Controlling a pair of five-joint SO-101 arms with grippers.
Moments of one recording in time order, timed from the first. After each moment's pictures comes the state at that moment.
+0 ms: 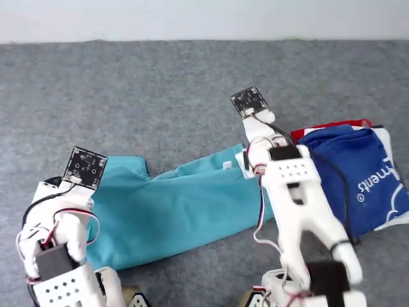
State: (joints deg) left arm -26.2 -77.3 69.9 61.6 -37.8; right arm -11.0 -12.0 34.4 47.7 16.3
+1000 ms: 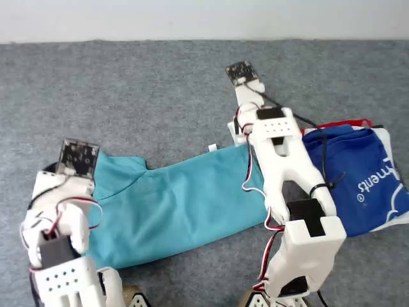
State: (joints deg) left arm -23.5 -69.3 67.6 50.0 -28.6; right arm -11.2 16.3 1.6 52.6 13.2
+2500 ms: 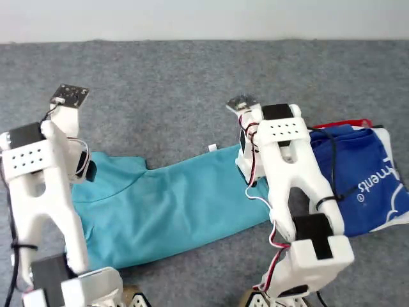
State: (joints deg) left arm -22.2 -6.5 14.2 88.2 -22.5; right arm -11.2 6.2 5.8 87.9 16.8
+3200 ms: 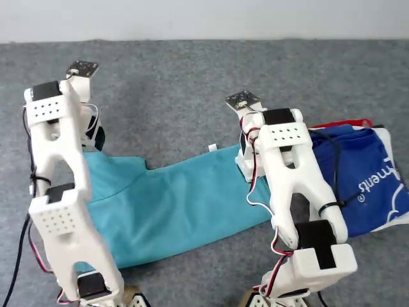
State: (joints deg) left arm -18.9 39.9 -34.1 93.8 -20.4; right arm -11.3 4.0 11.6 81.0 16.8
